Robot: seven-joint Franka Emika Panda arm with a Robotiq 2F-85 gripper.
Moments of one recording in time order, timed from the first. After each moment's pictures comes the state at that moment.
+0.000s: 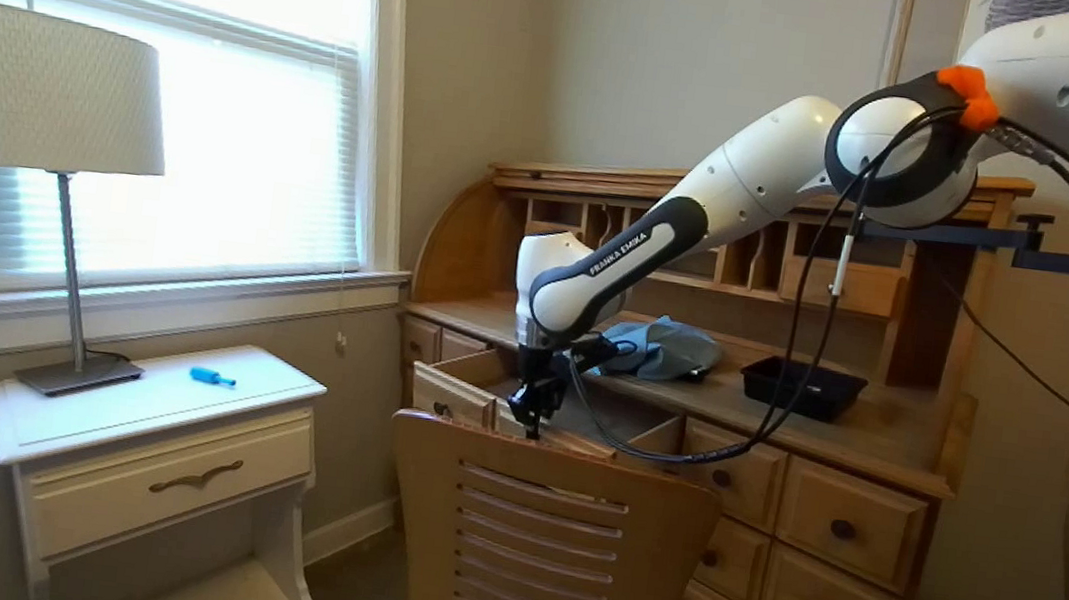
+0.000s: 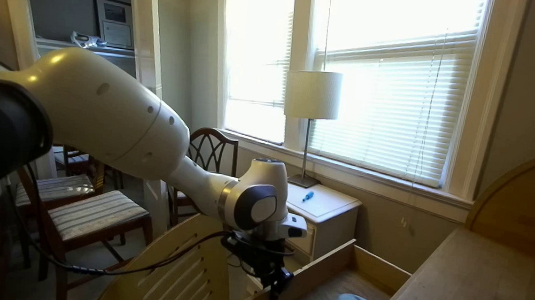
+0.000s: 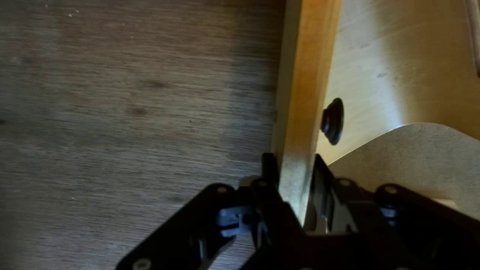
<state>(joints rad) -0.04 1.46 0.15 -0.80 -0.34 2.29 0.13</state>
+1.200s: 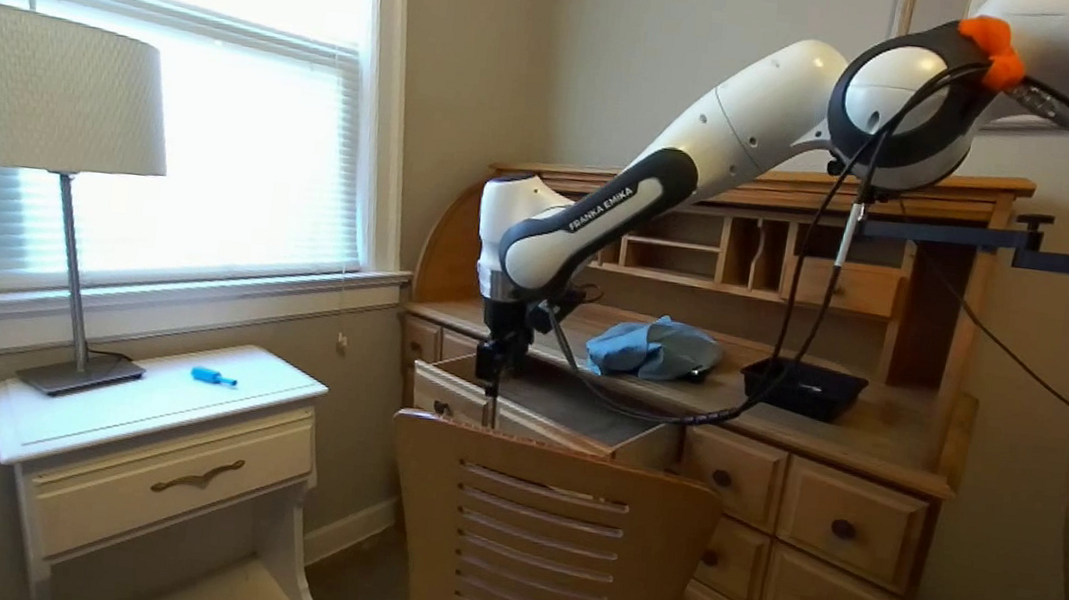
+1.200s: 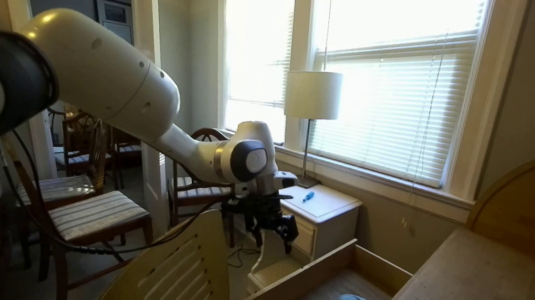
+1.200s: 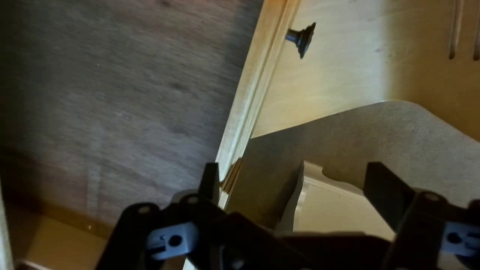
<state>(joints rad) 0.07 1.35 0.10 -0.81 -0.42 2.26 0.03</state>
